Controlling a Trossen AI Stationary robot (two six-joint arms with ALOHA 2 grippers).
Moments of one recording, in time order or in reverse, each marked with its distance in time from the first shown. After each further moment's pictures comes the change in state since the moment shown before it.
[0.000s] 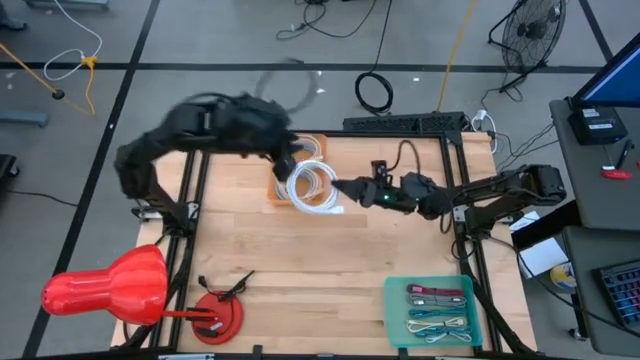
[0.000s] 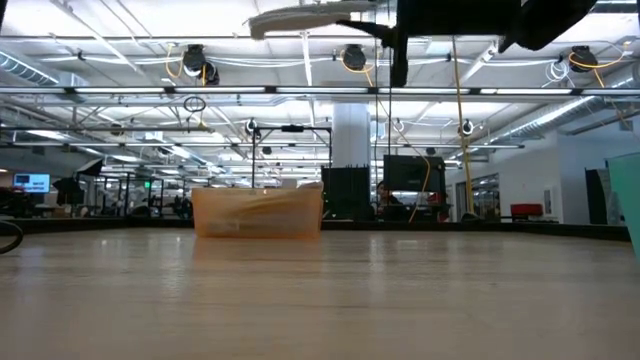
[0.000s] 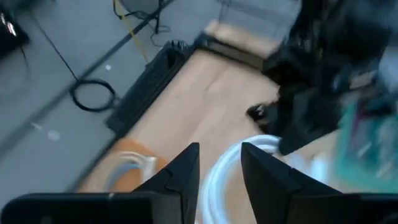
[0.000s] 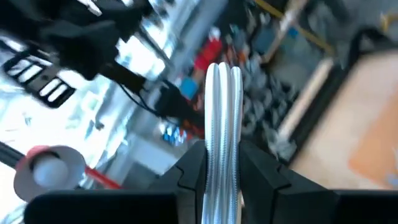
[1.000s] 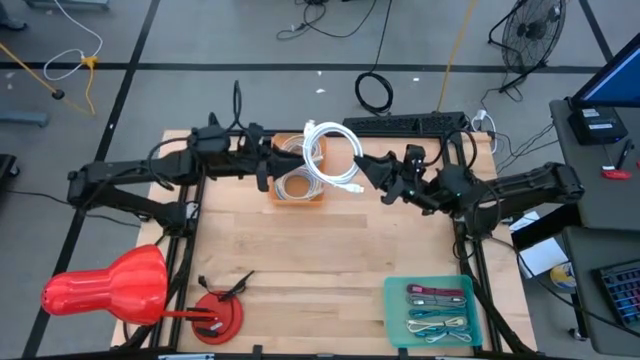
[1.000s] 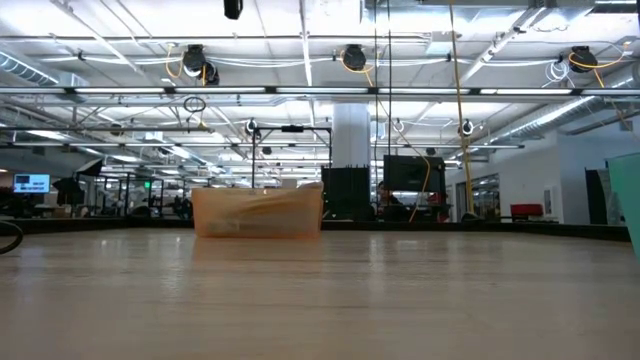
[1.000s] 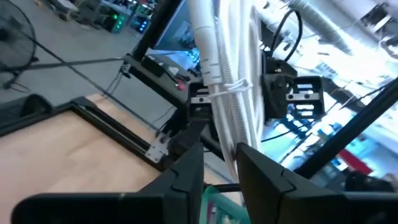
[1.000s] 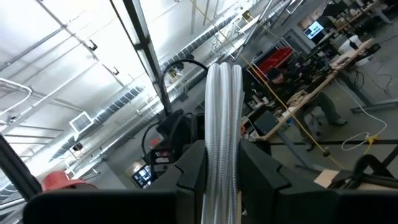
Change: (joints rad) left arm 0.063 -0.517 -1.145 1.311 0.361 -0.353; right arm 0.132 -0.191 0.210 -0.152 0.306 -0.452
